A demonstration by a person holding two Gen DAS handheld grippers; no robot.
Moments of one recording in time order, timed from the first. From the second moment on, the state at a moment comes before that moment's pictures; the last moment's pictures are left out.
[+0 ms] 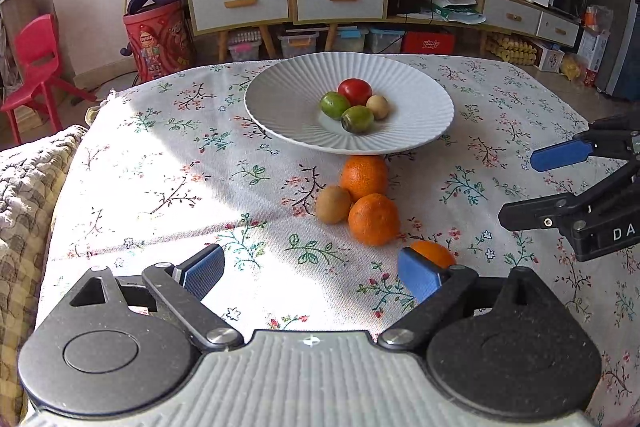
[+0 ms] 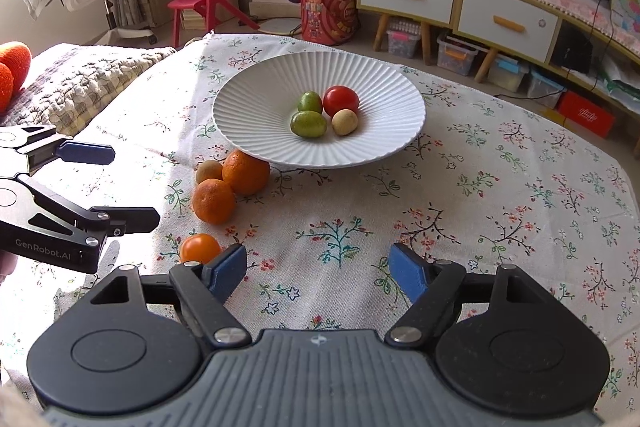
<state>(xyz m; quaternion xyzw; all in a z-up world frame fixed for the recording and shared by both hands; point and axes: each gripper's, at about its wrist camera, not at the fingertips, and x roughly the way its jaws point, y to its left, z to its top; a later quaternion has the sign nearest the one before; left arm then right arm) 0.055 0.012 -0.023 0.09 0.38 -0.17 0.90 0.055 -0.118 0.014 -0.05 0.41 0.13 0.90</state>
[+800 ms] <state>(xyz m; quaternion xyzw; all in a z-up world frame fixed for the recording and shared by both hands) 0.056 0.037 -0.035 0.10 0.41 -0.15 0.90 0.052 -0.062 -0.009 -0.08 0.46 0.21 0.86</state>
